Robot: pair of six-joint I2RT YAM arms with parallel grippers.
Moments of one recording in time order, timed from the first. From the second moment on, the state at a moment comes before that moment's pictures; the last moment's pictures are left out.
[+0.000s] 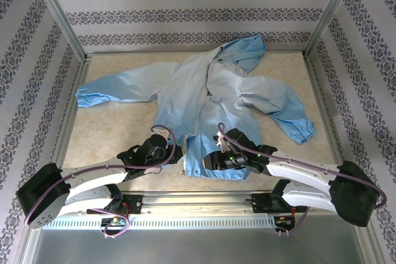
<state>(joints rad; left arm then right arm) -0.83 1.10 0.35 0.08 0.04 -0.89 0.88 1.09 0.46 -0.20 -0.37 0.75</state>
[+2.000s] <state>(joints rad) -0.74 0.76 0.27 -0.20 0.09 -0.90 1.26 1.69 0.95 -0.53 0.15 1.00</state>
